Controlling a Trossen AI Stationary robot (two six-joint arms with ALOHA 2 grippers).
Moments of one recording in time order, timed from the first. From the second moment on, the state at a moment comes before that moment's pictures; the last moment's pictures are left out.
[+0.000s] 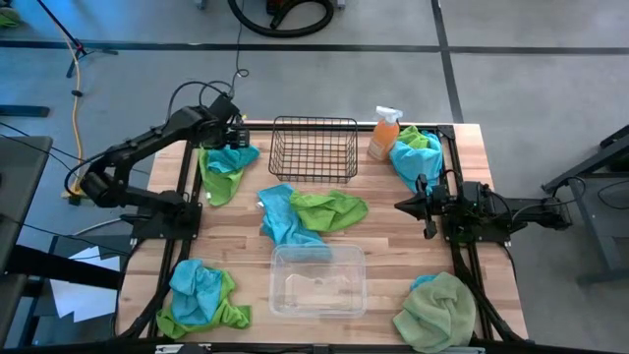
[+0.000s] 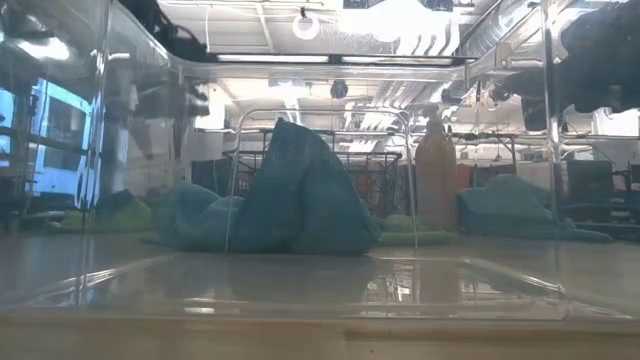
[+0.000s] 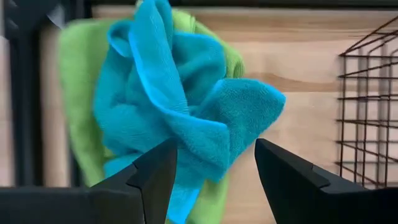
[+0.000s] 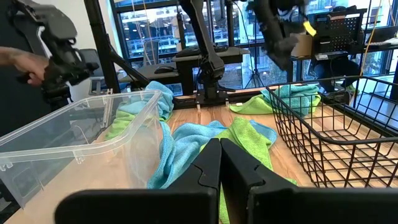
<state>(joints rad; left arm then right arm) 0.89 1.30 0.97 -0.92 -0.17 -0.66 -0.03 0.01 0.01 0.02 -0.06 0.10</state>
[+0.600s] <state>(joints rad) 0.90 1.33 0.72 -0.62 -0.23 -0.86 -0.03 0.01 0.01 0.02 -0.06 0.10</state>
